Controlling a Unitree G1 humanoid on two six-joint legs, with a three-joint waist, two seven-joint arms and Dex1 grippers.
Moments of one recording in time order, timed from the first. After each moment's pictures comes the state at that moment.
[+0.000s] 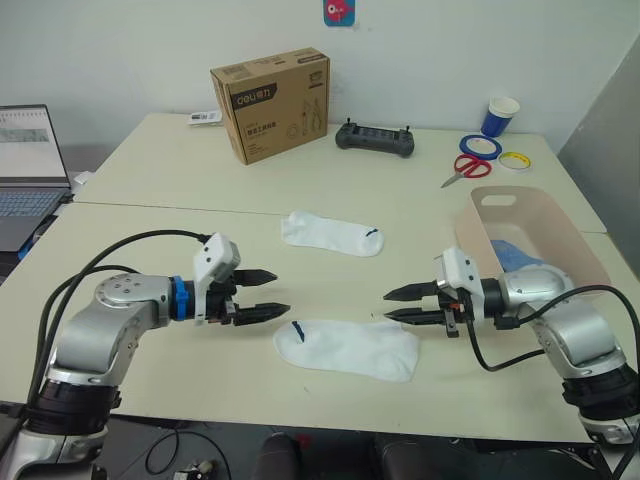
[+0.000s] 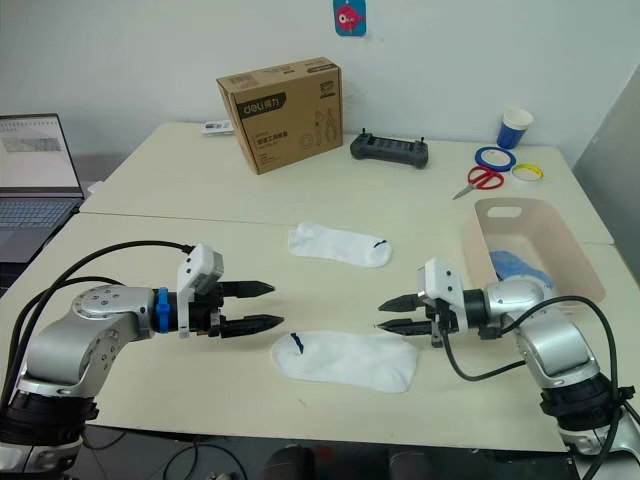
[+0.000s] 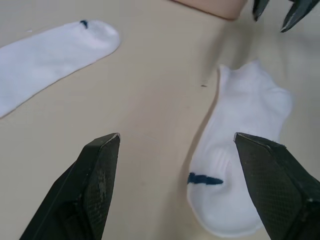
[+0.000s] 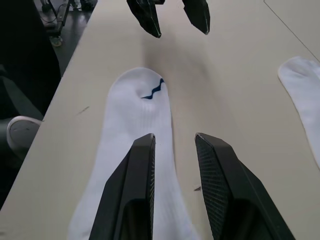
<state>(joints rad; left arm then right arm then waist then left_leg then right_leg) -0.29 0.77 0.02 -0.23 -0.45 0.56 -1.15 -0.39 -0.65 0.17 -0.23 0.33 0.36 1.23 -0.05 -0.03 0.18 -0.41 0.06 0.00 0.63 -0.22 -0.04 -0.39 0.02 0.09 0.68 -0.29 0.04</state>
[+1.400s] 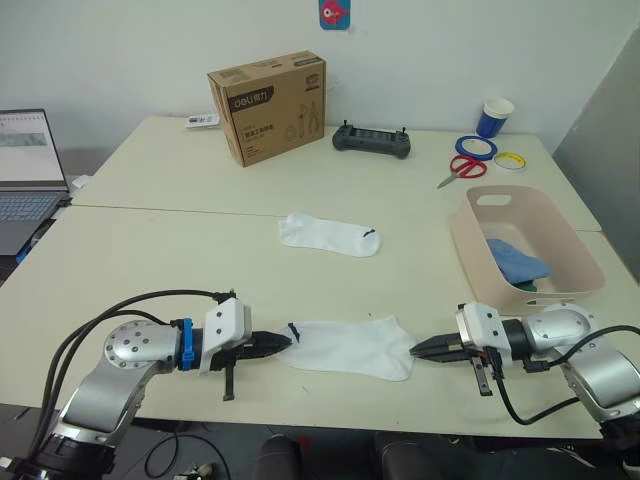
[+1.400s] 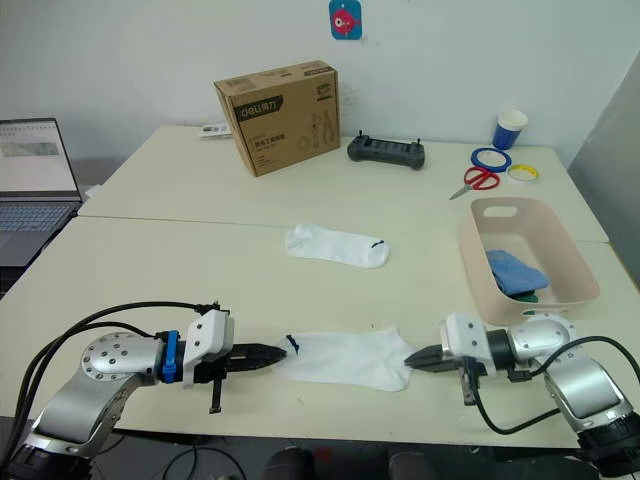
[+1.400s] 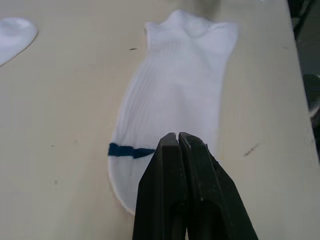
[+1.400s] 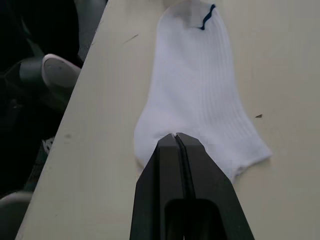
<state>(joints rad) -0.01 0.81 -0.03 -0.23 -0.30 0.07 -1.21 -0.13 -0.83 0.16 -0.22 0.29 0.06 1.30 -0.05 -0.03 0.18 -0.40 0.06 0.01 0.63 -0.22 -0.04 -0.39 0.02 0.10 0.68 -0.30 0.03</state>
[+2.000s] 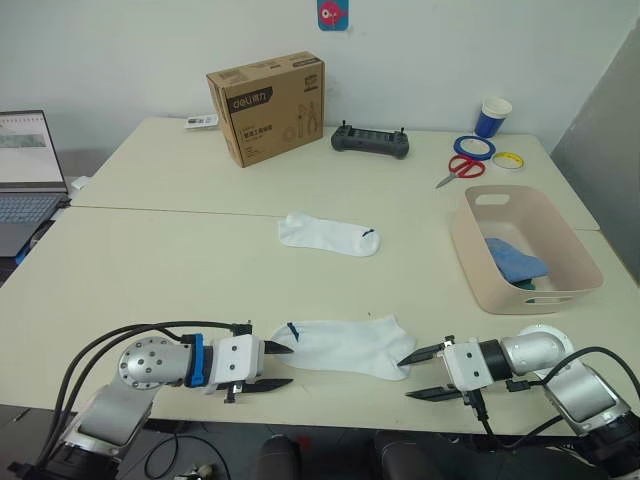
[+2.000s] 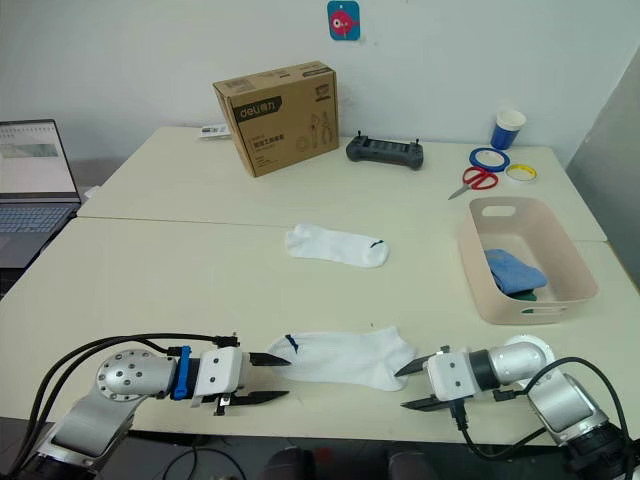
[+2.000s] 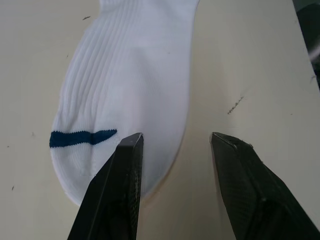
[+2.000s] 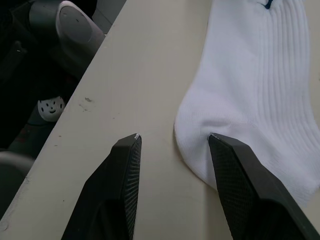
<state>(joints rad) -0.01 0.80 -0.12 -0.15 -0.11 -0.14 -1.17 -0.15 -0.76 0.29 -0.10 0.09 -0.23 1.27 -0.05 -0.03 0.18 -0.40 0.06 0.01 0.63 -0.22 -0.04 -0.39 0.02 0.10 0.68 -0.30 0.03</state>
